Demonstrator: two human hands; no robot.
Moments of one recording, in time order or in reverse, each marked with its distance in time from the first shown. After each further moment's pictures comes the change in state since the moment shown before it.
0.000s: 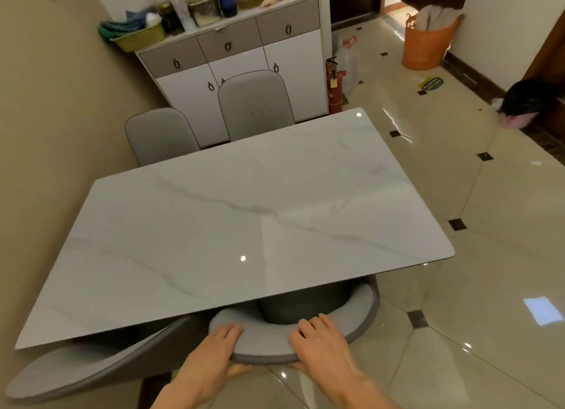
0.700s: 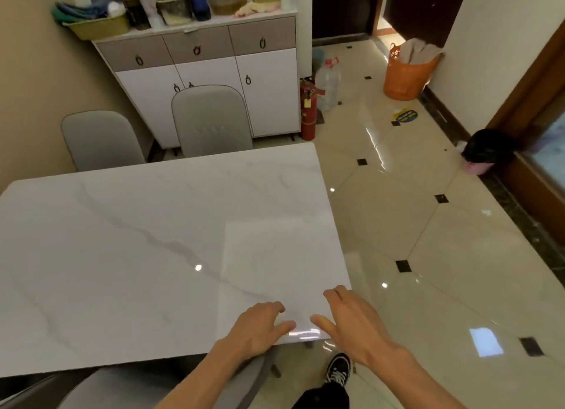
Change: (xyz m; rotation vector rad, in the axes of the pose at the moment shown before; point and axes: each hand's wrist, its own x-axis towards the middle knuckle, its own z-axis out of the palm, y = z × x) left_hand 0.194 0.308 -0.081 -0.256 0.057 0.110; right_hand -0.015 0.321 -0.151 0.087 -0.092 0.262
